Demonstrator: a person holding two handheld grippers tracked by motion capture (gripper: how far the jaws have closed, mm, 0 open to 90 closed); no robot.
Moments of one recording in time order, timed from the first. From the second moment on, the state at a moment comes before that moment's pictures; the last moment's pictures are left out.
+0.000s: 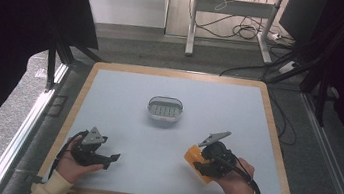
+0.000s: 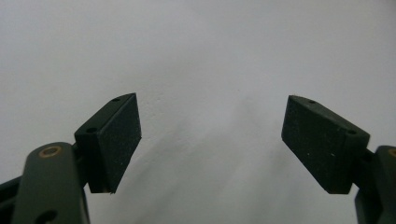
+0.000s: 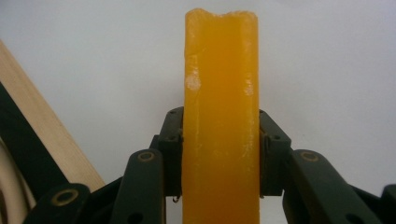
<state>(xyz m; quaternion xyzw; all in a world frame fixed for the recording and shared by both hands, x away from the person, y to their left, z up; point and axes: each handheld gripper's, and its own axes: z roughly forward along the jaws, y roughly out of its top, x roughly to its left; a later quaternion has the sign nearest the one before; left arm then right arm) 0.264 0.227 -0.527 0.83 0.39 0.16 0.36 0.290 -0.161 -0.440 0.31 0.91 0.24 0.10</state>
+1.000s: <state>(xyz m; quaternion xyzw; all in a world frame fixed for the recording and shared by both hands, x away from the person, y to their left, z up) 0.263 0.227 -0.525 0.83 0.39 0.16 0.37 0.322 -0.153 -0.409 0.29 0.91 0.28 0.09</state>
